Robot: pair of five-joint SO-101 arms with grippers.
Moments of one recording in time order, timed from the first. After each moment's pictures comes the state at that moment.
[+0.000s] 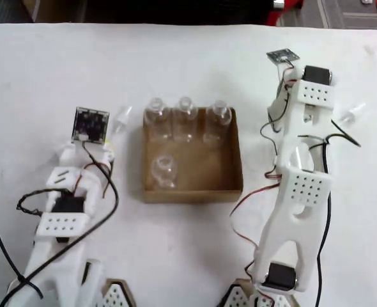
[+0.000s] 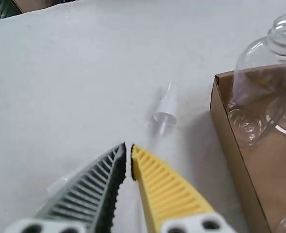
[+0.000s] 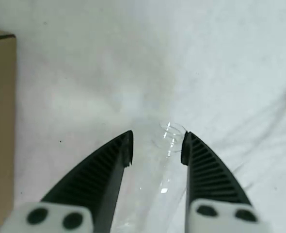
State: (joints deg) left arm -6.6 -45.4 76.7 11.4 -9.6; right arm 9.0 53.8 -59.8 97.3 31.4
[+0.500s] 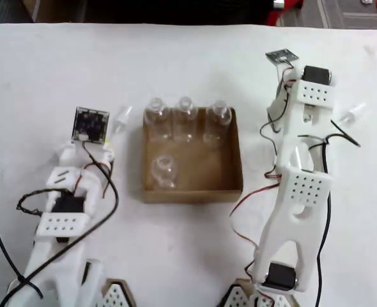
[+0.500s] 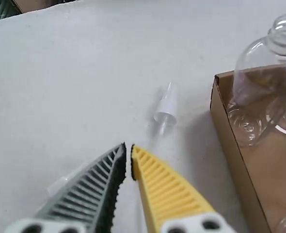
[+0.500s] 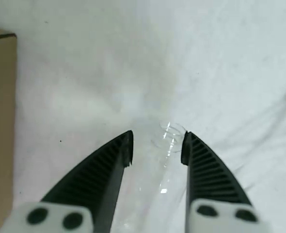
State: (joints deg) left arm -6.6 -45.4 76.7 11.4 -9.6; right arm 9.0 54.3 -59.8 97.3 31.8
